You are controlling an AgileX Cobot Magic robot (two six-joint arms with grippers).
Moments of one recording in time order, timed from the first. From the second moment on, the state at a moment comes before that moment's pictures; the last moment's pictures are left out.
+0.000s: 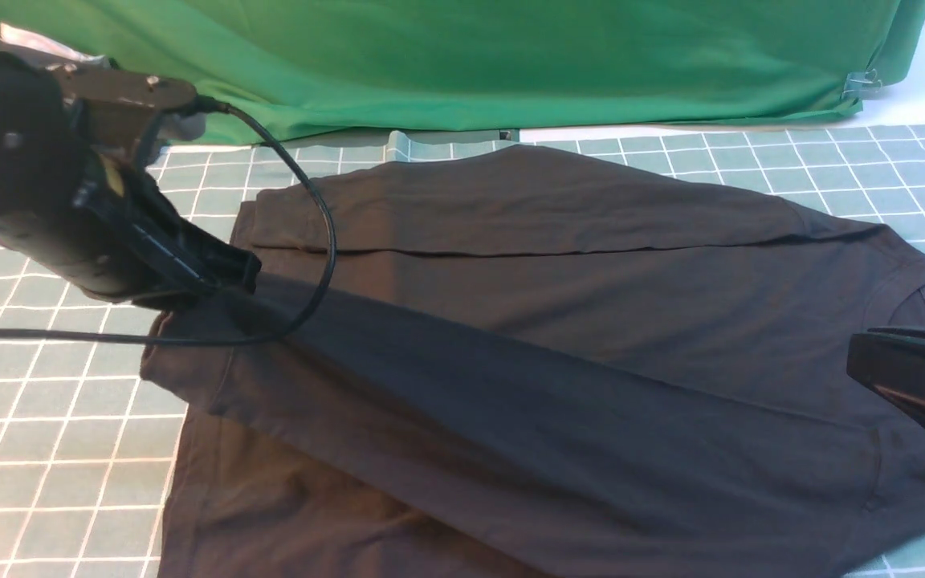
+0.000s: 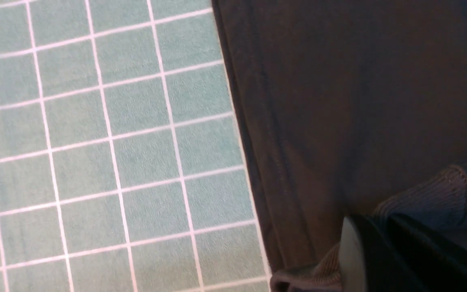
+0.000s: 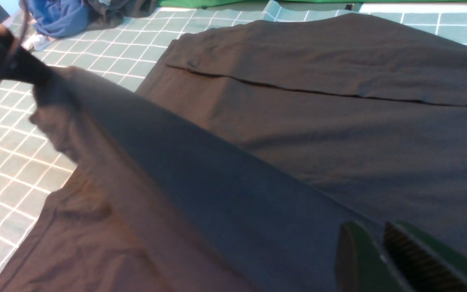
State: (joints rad) right arm 0.53 0.71 -0.58 0.27 0.43 0.04; left arm -0.22 1.46 -1.08 0.16 0.84 -0.14
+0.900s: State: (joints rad) right arm 0.53 0.71 -0.58 0.27 0.43 0.04; left arm -0.18 1.60 -1.10 0.32 0.59 -0.32
